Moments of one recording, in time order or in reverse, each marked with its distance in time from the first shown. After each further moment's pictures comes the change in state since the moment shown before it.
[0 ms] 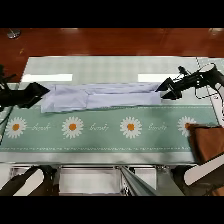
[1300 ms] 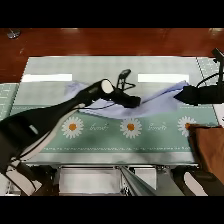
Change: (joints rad) left arm -1.040 -0.833 0.690 -0.134 0.155 -0.047; right arm 0.120 1.017 -0.459 -0.229 -0.074 0.048
